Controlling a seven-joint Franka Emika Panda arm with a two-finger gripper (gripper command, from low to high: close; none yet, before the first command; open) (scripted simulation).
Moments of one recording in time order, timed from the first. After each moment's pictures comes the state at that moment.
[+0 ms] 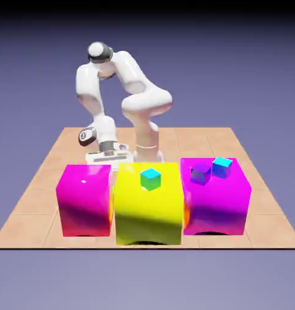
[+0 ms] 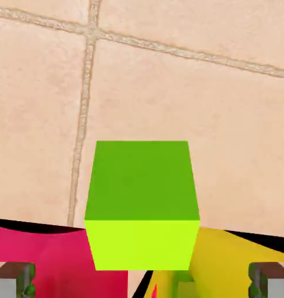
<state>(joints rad) 0.72 -1.02 -2.24 -2.71 -2.87 3.12 -1.42</state>
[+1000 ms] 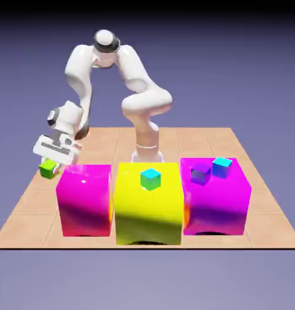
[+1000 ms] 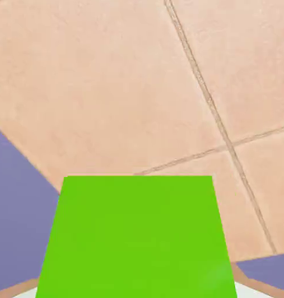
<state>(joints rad) 0.62 -0.72 -1.83 -2.44 -2.02 2.91 -1.31</state>
